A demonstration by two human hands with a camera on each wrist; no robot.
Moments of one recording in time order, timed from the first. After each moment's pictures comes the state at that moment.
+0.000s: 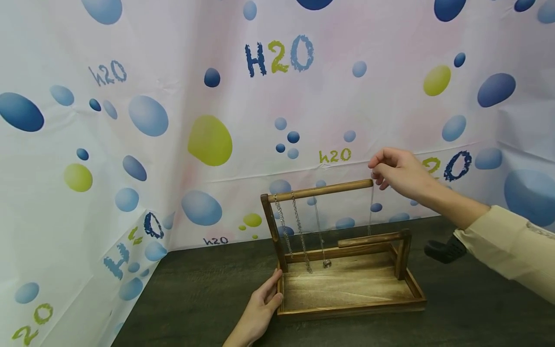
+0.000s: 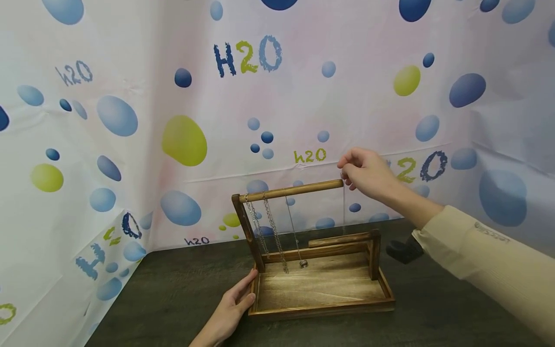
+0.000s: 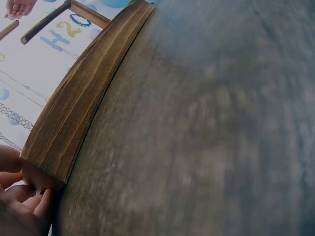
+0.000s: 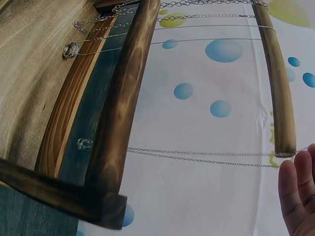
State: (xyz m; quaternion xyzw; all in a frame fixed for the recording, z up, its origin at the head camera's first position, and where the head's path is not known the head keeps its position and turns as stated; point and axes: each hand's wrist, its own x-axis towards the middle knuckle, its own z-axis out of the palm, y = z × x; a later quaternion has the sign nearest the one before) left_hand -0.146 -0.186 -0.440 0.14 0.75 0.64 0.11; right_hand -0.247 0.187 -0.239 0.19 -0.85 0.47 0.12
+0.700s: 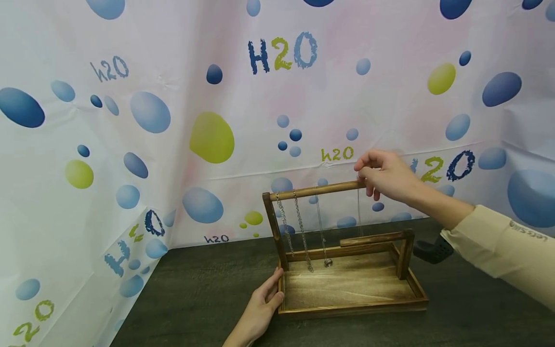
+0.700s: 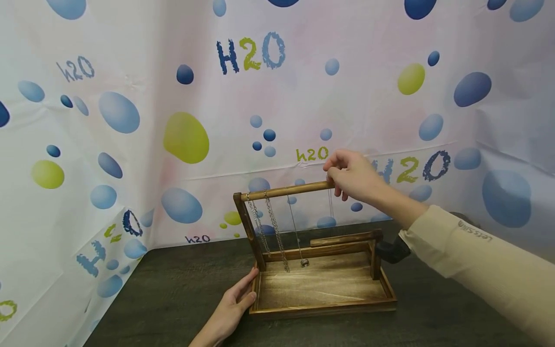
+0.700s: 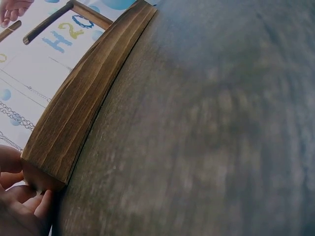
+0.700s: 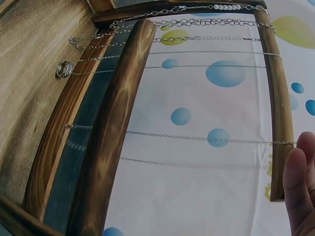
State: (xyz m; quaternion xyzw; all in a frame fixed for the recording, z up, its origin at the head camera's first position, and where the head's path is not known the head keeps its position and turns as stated) left_hand -0.146 -0.186 -0.439 0.13 0.75 0.64 0.11; right_hand -0.244 0.160 -0.232 0.22 -0.84 0.50 0.07
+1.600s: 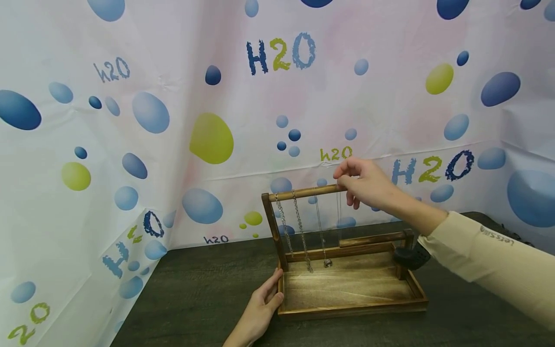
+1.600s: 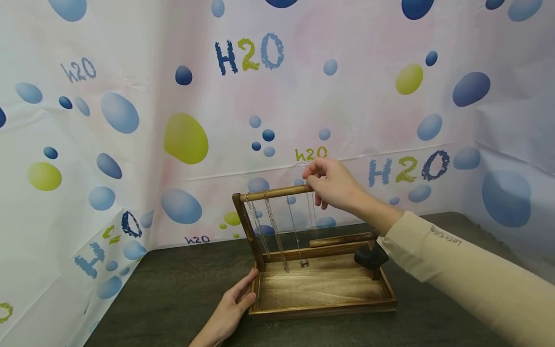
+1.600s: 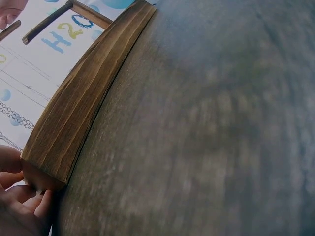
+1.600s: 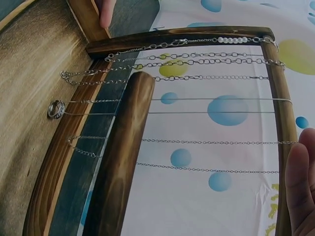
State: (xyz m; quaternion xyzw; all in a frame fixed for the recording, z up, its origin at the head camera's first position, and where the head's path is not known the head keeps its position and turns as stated) left_hand -0.143 -0.186 -0.437 0.14 0.74 0.65 0.12; right_hand -0.239 0.126 -0.236 0.22 -0.82 0.52 0.03
